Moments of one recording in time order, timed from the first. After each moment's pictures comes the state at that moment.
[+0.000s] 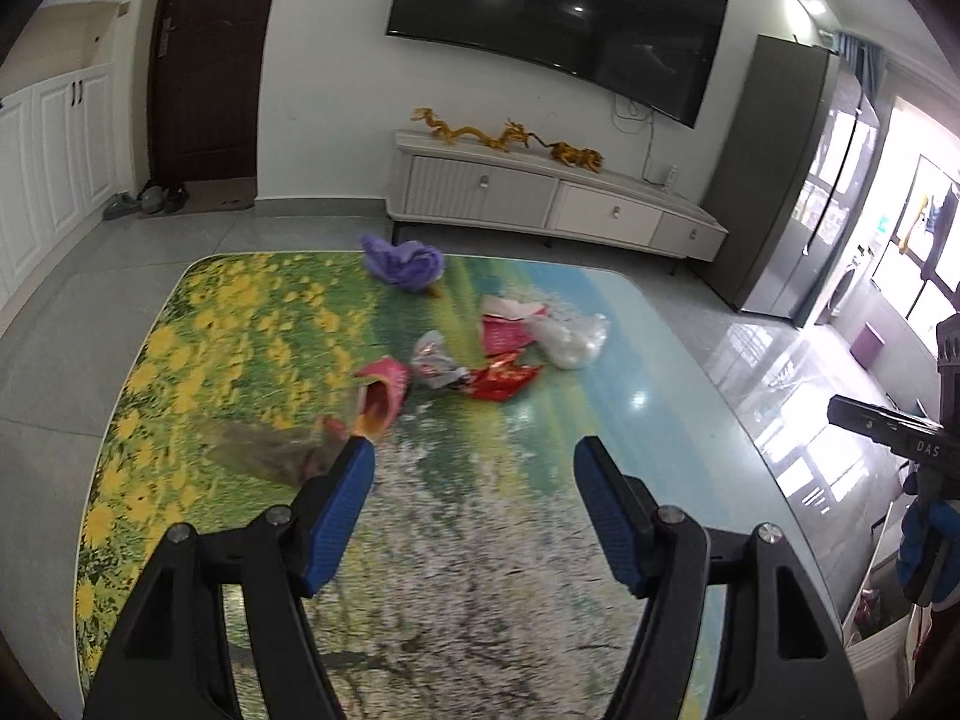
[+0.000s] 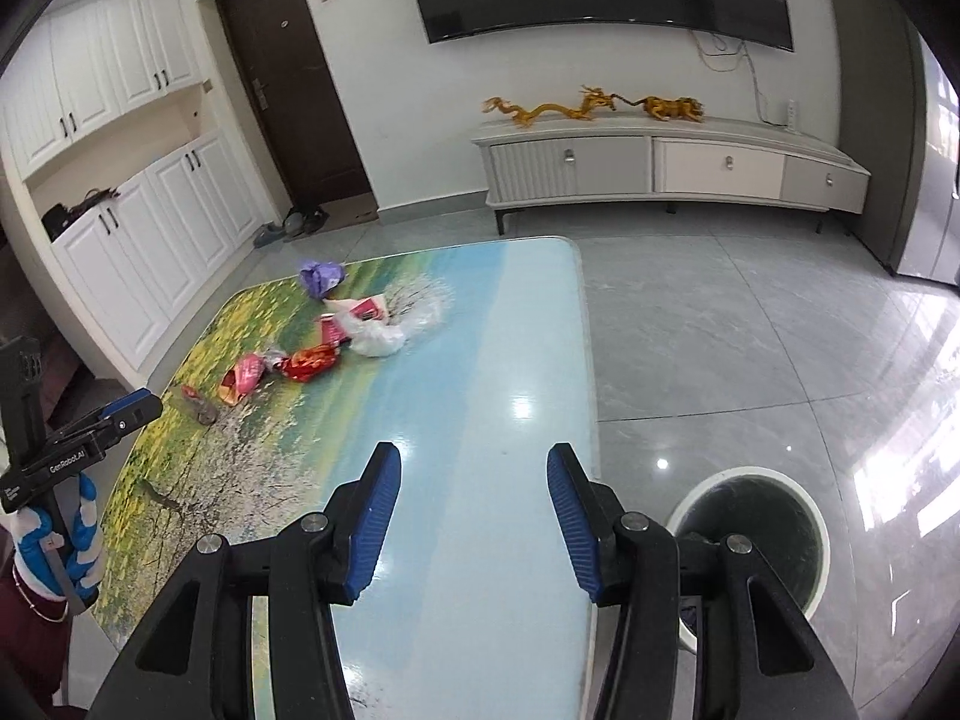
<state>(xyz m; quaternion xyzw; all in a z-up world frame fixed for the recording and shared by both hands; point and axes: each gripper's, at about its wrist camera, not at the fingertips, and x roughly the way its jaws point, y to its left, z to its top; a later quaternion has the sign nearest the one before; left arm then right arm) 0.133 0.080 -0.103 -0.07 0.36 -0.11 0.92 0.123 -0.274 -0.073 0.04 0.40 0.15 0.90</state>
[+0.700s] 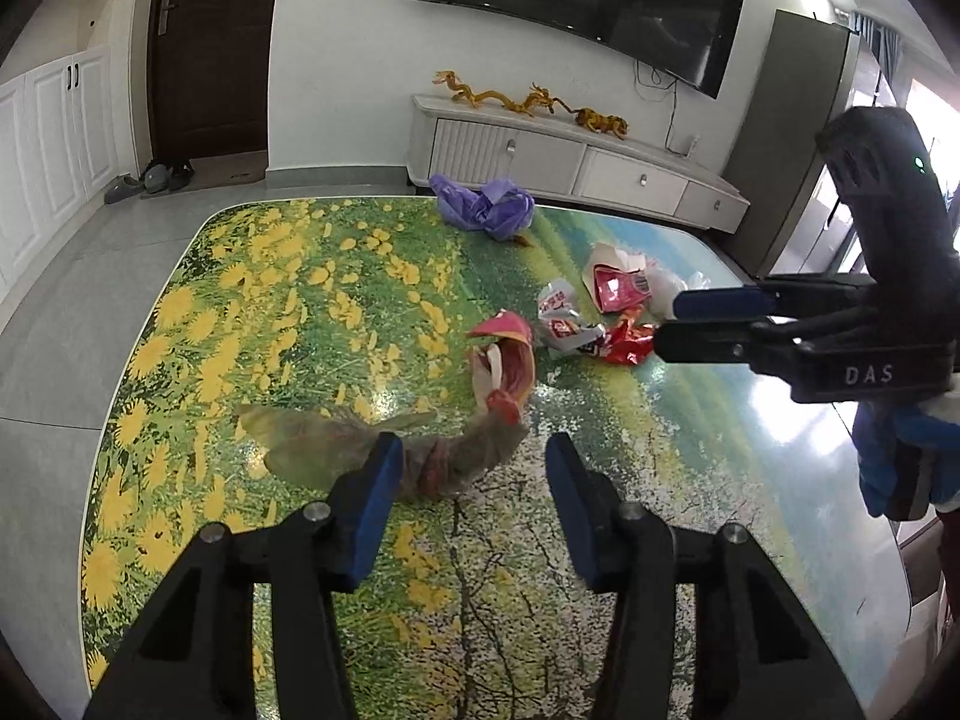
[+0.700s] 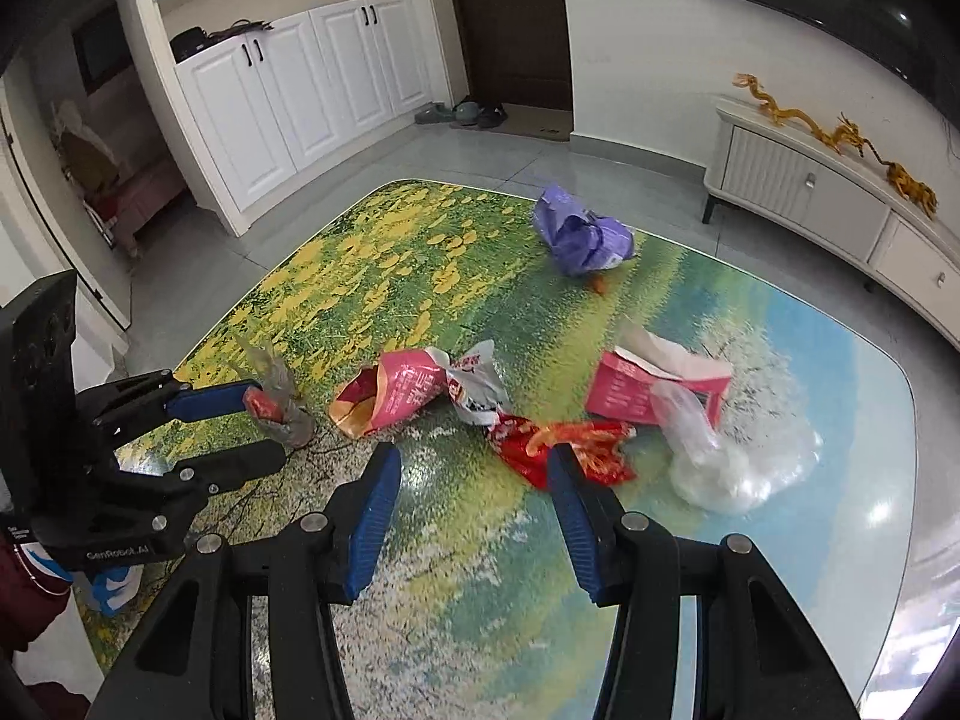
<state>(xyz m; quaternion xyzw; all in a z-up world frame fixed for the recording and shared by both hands) 0.178 0.124 -0.162 -0.05 0.39 -0.11 0.91 0.244 -0.054 -0.131 -0.11 0.44 0.34 0.82</state>
